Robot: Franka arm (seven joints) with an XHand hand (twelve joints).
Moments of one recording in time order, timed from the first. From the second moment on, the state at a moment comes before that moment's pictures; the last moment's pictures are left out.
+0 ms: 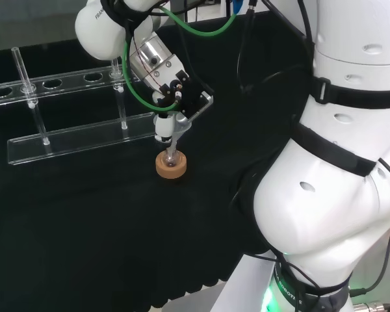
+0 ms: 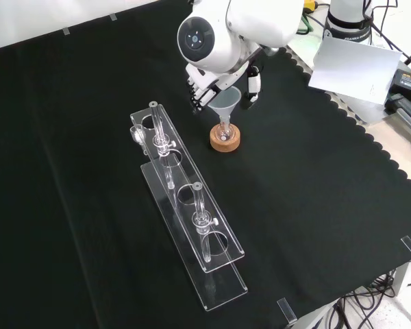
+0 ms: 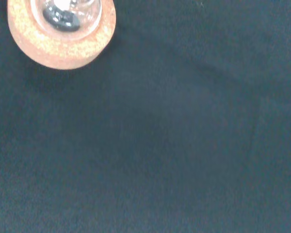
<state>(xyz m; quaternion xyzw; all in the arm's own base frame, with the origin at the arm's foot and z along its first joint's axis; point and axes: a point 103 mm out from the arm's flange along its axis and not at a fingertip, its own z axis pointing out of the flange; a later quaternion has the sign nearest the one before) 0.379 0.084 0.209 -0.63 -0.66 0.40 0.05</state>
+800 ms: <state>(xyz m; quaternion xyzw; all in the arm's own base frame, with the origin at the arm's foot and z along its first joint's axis) 0.378 0.085 0.232 -0.64 -0.68 0.36 0.03</state>
